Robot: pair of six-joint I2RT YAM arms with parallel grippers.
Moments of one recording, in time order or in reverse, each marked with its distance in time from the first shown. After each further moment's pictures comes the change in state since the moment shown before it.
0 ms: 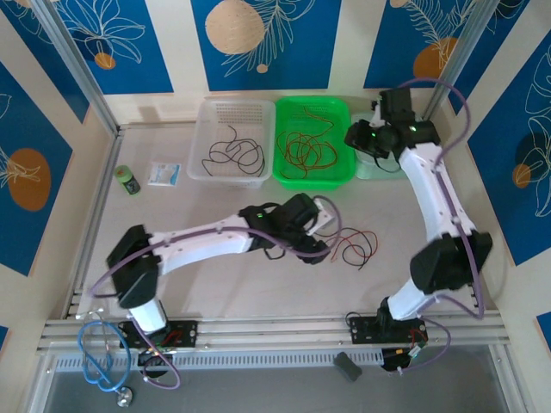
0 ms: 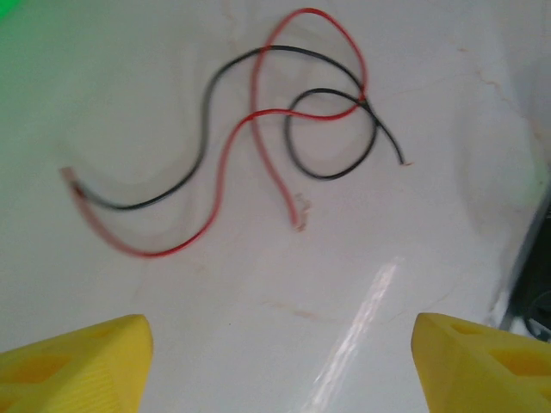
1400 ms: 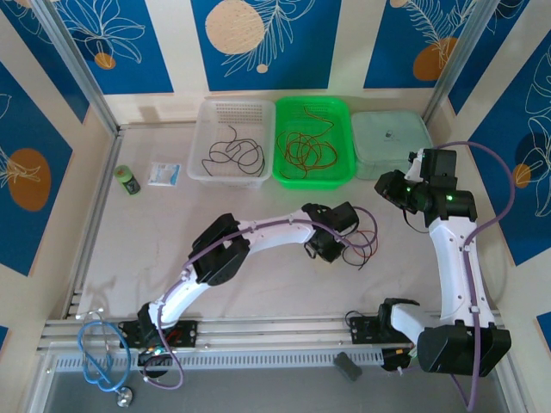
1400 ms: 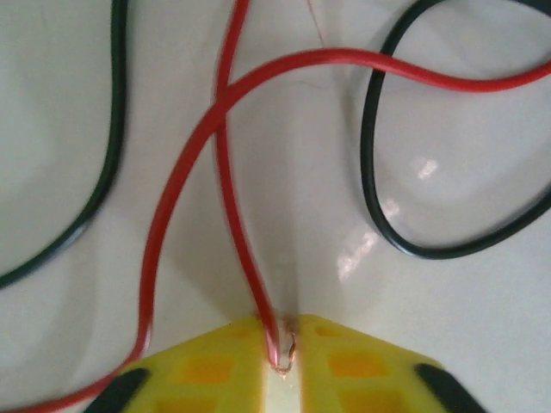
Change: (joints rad) left arm -0.005 0.573 0.507 -0.277 -0.007 -0.094; right arm -0.210 -0.460 -0.474 0.000 -0.158 0.011
